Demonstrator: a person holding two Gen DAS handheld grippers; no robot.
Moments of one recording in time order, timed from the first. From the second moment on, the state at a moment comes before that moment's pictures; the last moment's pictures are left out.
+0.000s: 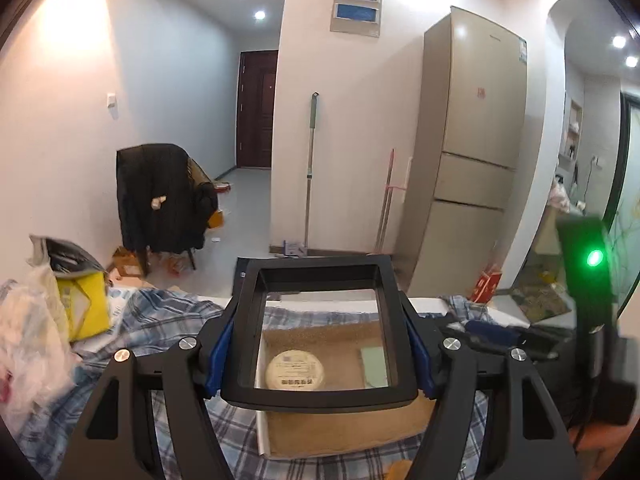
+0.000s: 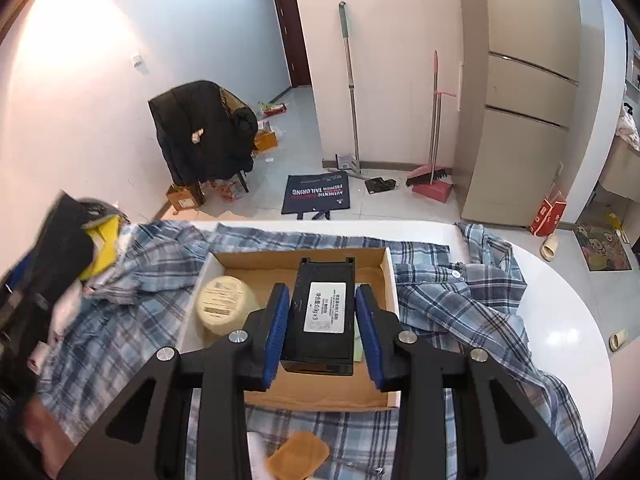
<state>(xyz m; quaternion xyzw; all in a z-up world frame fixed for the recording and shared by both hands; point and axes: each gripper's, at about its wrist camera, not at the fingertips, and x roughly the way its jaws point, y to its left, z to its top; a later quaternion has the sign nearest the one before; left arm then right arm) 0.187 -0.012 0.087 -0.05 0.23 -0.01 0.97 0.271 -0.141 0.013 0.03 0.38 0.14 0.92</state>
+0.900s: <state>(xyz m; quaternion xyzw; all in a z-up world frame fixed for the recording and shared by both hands) 0.234 -0.033 -0.018 -0.03 0.34 -0.05 0.94 0.301 -0.147 -0.082 -0.02 0.47 0.11 0.87</state>
